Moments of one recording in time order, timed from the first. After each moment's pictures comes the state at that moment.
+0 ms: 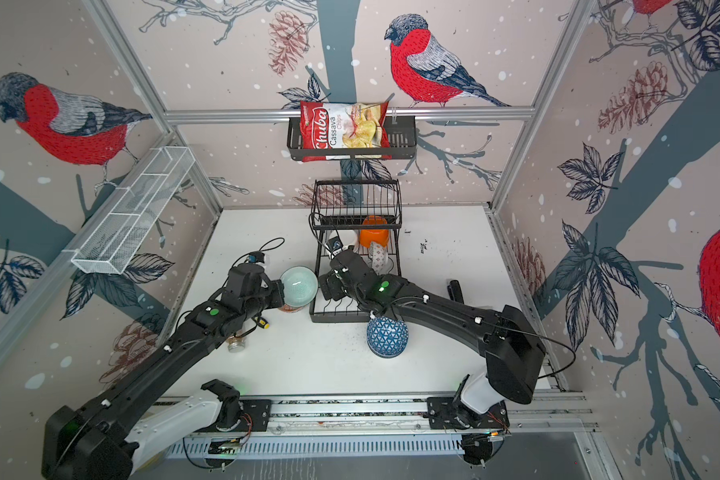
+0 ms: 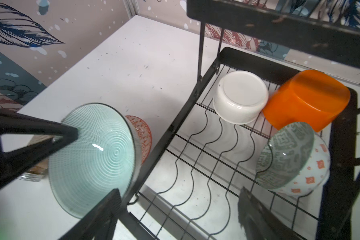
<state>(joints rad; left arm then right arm) -0.45 0.99 0.72 -0.45 -0.08 -0.50 1.02 1.54 1.20 -0.27 0.23 0.24</state>
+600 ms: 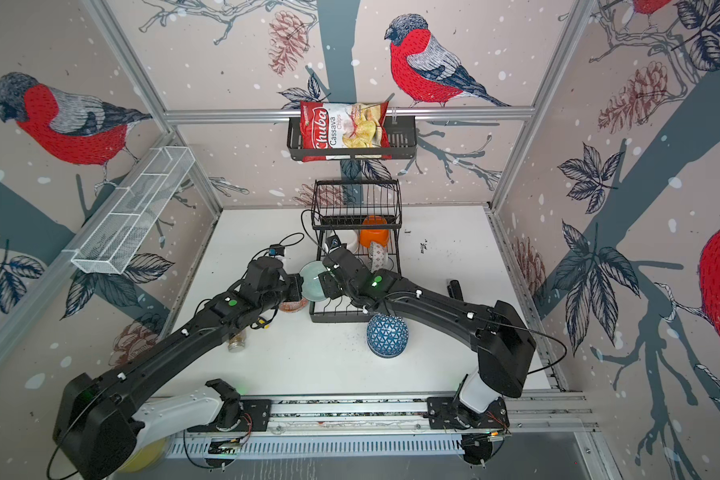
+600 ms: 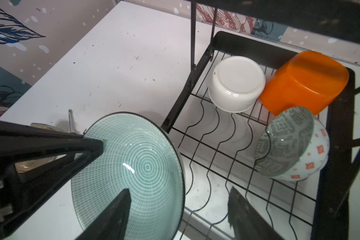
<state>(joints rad) -0.56 1.13 0.80 -0.35 -0.08 -0.53 1.02 1.59 1.28 -0.40 0.30 0.32</state>
